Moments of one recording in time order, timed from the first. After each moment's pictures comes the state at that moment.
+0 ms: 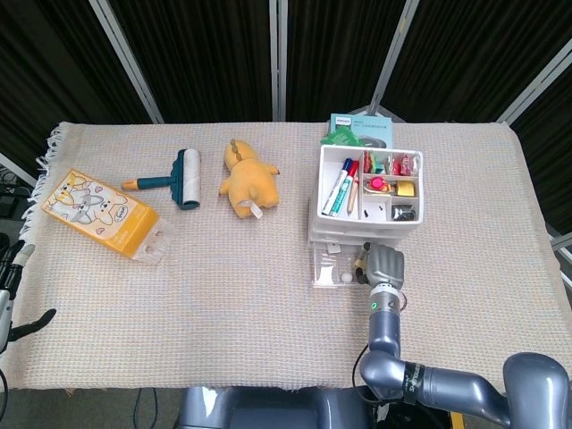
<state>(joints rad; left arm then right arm) -0.04 -1.09 -0.05 -1.67 1.52 1.56 0.03 0.75 -1.77 0.38 -1.58 -0.34 1.38 -0.80</state>
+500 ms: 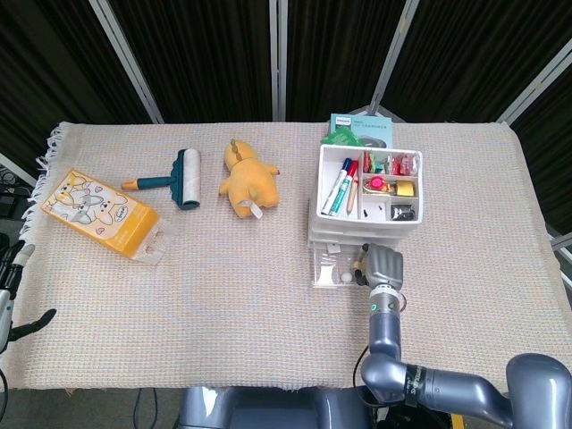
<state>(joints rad) -0.05 -1.09 -0.05 -1.67 1.52 1.56 0.03 0.74 -1.75 0.38 -1.63 -0.36 1.39 -0.81</state>
